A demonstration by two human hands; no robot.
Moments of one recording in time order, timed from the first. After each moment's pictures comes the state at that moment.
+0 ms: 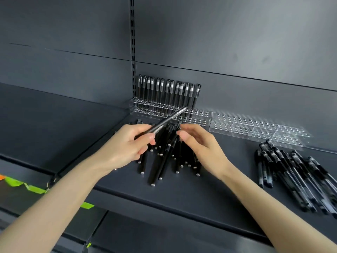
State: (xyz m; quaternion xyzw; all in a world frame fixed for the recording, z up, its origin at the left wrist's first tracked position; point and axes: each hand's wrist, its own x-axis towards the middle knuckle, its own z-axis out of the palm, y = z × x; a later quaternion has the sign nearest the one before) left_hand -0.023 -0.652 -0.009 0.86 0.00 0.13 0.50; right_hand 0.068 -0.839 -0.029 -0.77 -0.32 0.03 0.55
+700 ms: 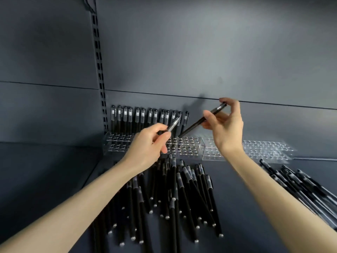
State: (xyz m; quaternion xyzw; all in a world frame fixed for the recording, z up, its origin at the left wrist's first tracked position) left_hand 0.135 -0.628 0.006 0.84 -0.13 0.17 0.50; right_hand 0.181 -0.819 0.034 -0.70 -0.13 -0.30 0.64
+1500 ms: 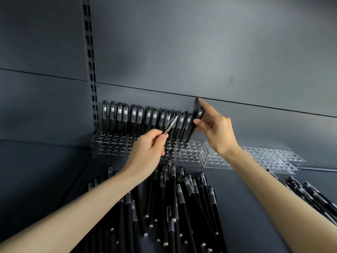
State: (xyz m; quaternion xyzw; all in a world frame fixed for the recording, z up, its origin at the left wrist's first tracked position) left_hand 0.171 -0.633 -0.016 0.78 -0.08 0.16 0.60; right_hand 0.251 -0.821 0.018 -0.85 -0.23 -0.29 0.36
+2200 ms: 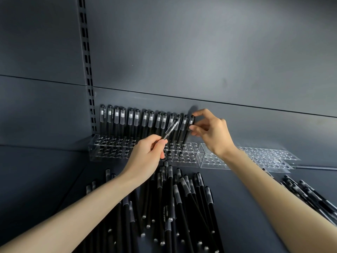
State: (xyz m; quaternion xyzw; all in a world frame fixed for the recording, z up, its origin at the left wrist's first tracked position) left_hand 0.166 -0.638 -0.016 0.79 -0.09 0.14 0.60; right_hand 0.240 -0.824 0.020 -0.86 -0.22 -0.22 0.40
